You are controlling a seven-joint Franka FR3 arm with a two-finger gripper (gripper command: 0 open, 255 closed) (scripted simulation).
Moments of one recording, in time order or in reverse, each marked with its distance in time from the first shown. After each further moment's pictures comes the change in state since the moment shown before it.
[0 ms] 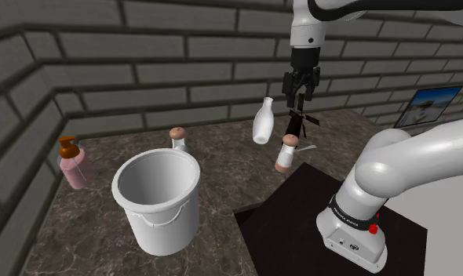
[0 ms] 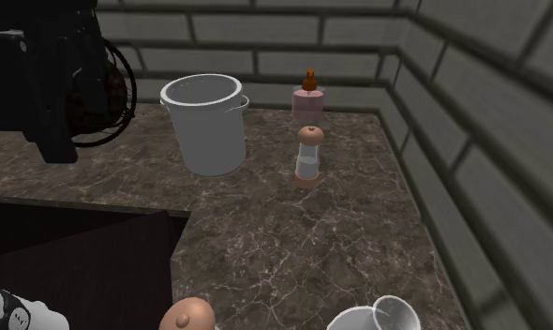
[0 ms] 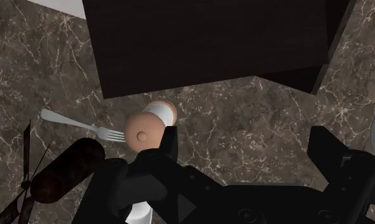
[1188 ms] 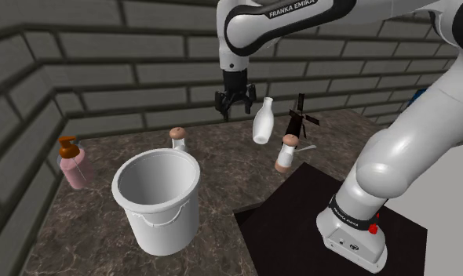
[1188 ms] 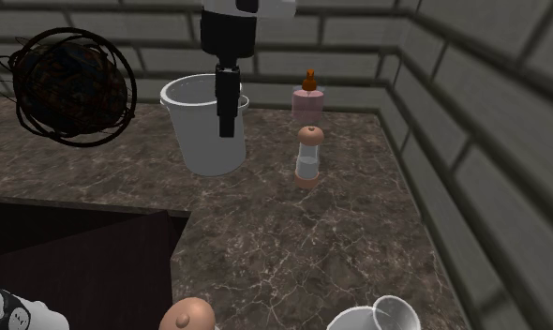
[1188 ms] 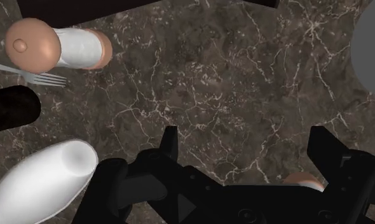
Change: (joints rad) arm 0.037 0.539 0.201 0.226 0.031 0.343 0.284
